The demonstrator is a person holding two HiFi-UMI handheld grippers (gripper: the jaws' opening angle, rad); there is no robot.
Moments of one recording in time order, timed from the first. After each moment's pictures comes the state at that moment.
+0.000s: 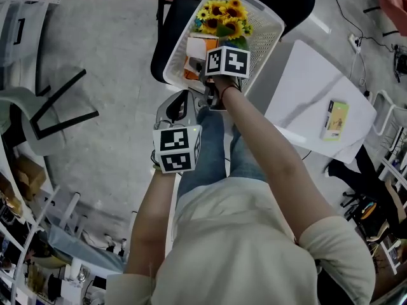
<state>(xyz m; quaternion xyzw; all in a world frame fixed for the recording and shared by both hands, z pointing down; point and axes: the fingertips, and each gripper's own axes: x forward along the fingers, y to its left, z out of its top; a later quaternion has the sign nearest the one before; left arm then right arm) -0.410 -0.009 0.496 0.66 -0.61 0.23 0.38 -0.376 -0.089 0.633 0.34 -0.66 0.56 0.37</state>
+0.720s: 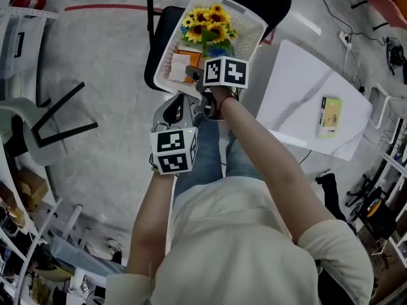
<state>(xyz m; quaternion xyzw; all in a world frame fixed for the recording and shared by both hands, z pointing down) -0.389 -0.007 0.477 0.67 -0.60 0.22 0.37 -0.354 -0.080 0.590 0.35 -0.67 0.57 0.32</state>
